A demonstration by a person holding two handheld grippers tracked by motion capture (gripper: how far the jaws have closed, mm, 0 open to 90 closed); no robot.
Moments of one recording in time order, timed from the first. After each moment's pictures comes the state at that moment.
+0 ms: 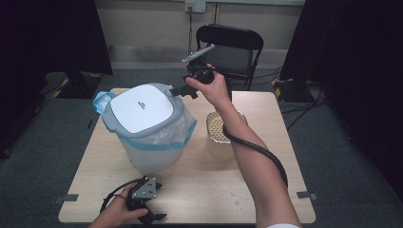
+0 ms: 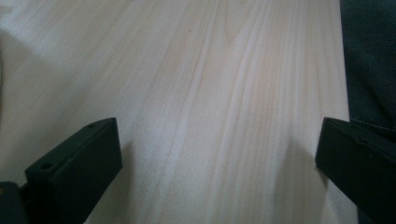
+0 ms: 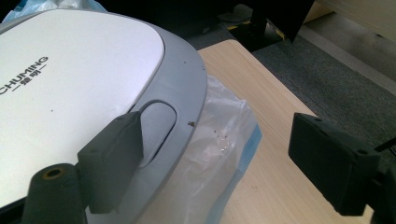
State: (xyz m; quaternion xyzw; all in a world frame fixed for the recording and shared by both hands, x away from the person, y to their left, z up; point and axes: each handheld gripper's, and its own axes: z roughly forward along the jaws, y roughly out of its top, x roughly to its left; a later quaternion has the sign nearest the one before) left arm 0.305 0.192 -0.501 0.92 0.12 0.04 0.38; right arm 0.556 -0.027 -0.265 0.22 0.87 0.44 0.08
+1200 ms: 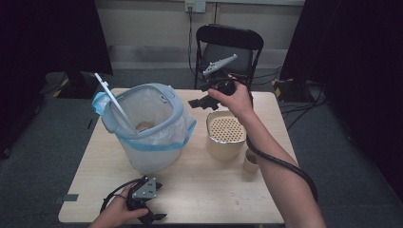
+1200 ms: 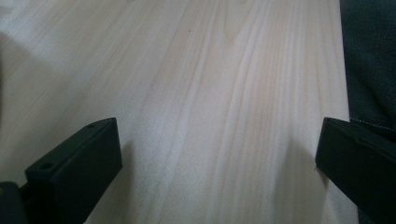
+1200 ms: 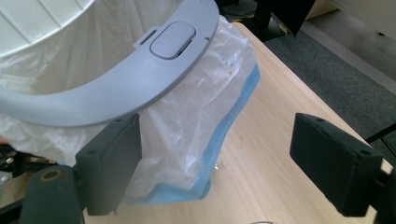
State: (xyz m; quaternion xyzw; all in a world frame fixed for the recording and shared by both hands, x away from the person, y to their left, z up) left arm 0.305 0.192 -0.501 0.92 0.12 0.05 0.38; right arm 0.518 -0.084 -0.267 0.19 0.88 0.43 0.09
